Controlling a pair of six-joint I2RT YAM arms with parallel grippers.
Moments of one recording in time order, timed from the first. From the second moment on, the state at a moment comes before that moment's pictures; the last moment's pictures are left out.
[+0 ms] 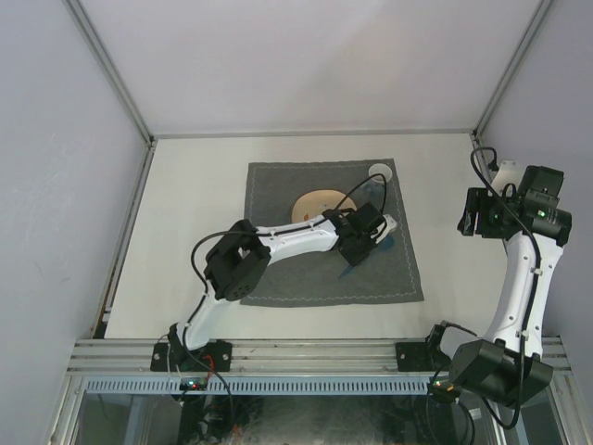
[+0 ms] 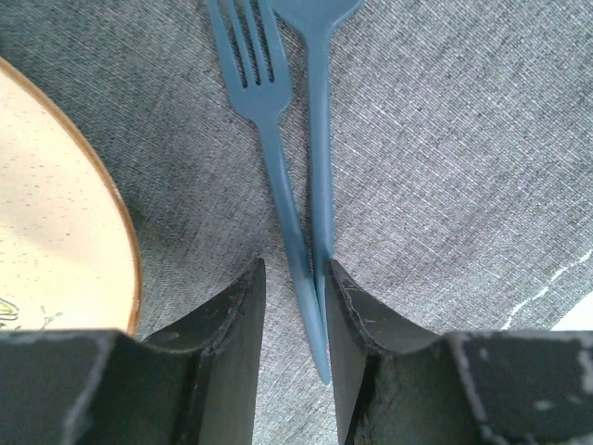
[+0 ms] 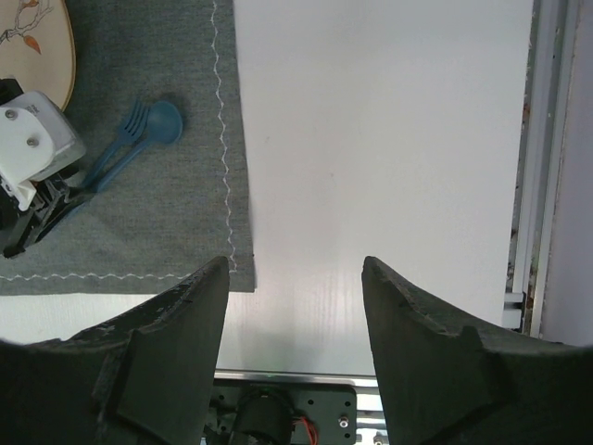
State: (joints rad) left arm -1.03 2.21 1.73 -0.60 0.00 -0.08; right arm -0.44 1.09 1.27 -1.13 -0.32 -0.27
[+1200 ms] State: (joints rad) left arm -1.01 2.28 1.89 -0.63 -0.07 -0.06; right arm -0.47 1.10 1.24 -1.10 -0.37 -0.29
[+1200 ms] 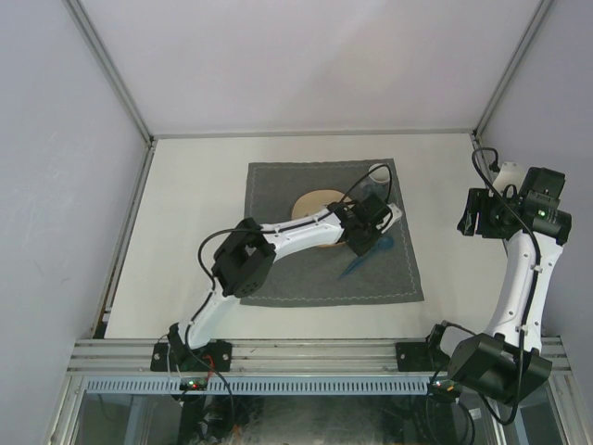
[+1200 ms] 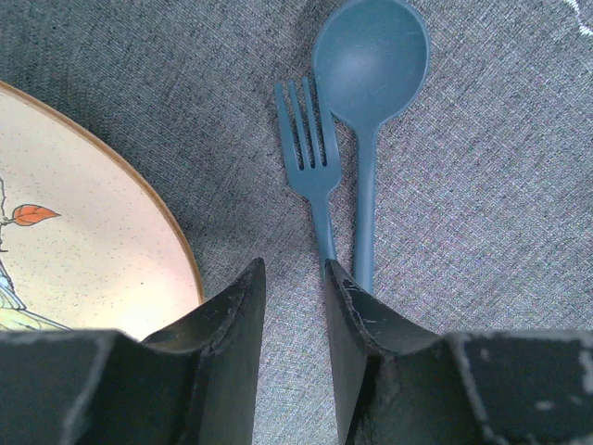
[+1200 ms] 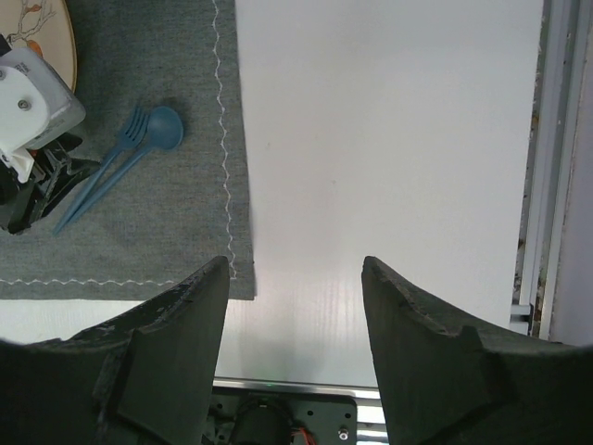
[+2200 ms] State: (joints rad) left arm -1.04 2.31 1.88 -0.62 -0.03 -0.06; right arm -0.49 1.10 1.24 -1.10 -0.37 -0.30
